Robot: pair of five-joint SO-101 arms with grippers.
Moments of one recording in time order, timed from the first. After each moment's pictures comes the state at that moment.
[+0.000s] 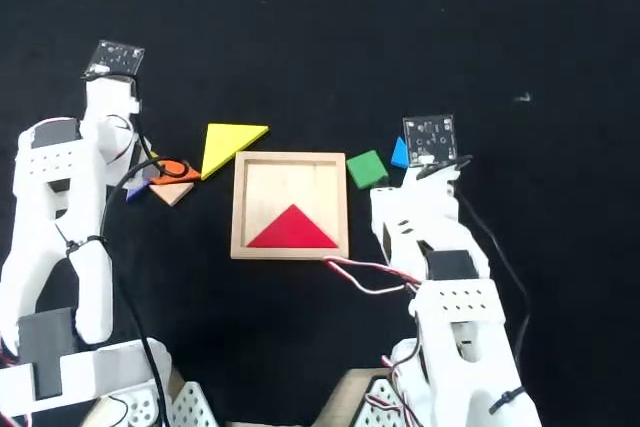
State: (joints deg) left arm -17.3 -7.2 24.0 59.2 -25.2; right arm -2.6 -52.4 76.0 28.5 2.2
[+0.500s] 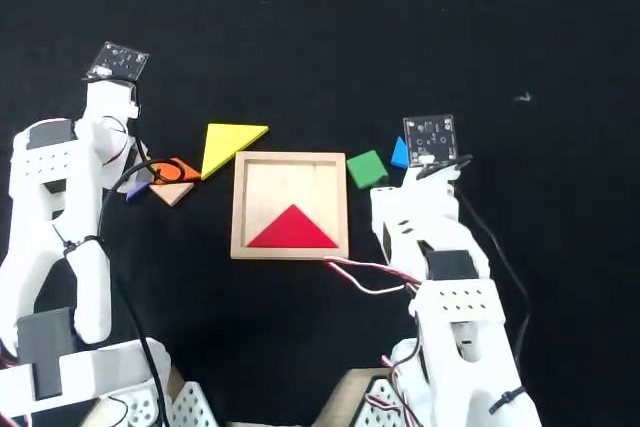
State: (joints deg) left arm -18.2 -7.2 24.0 59.2 -31.1; right arm -2.6 -52.4 76.0 28.4 2.2
